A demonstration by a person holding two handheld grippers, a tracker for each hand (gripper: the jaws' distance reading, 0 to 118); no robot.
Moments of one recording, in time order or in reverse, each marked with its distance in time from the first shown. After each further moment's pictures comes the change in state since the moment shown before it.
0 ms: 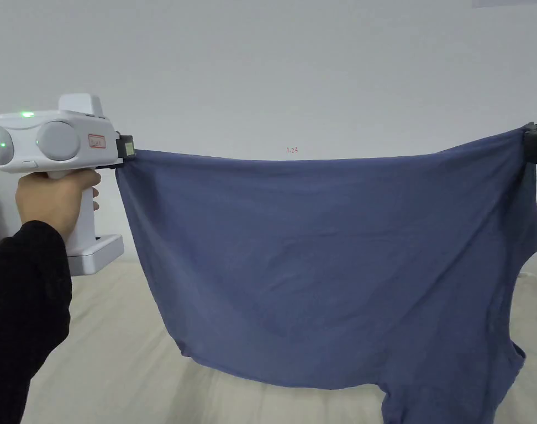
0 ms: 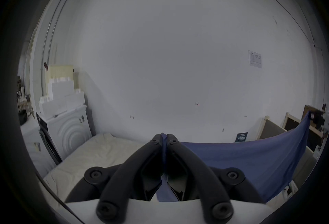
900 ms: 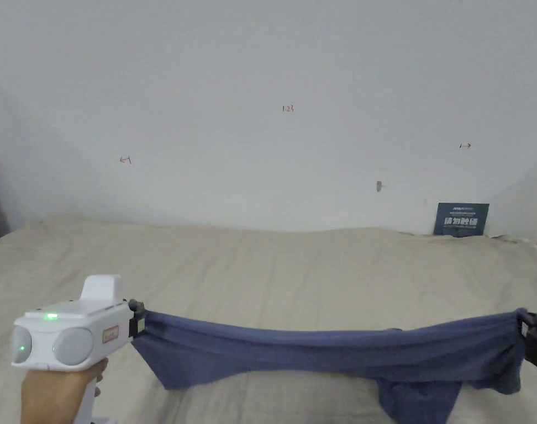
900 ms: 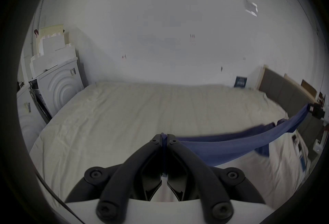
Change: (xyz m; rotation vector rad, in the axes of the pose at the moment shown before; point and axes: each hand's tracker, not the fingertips) left arm 0.002 -0.301 0.033 -0.377 -0.047 -0.053; right arm -0.001 -0.273 0.091 -0.313 0.092 -0.090
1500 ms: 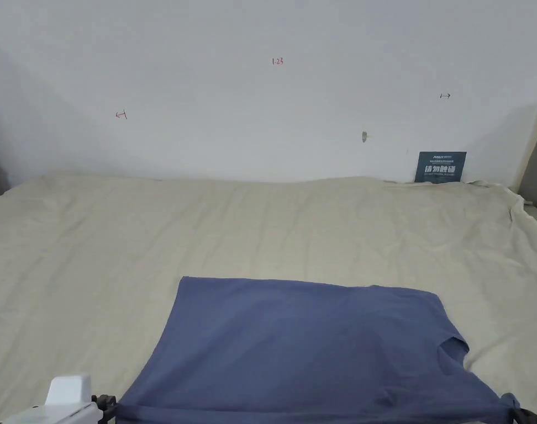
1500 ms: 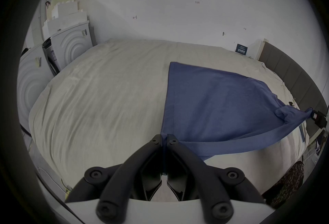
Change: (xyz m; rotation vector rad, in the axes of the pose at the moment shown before) left arm -0.032 -0.209 0.111 -0.228 0.020 0.083; right arm -0.026 -0.168 0.181 -0.155 -0.021 -0.085
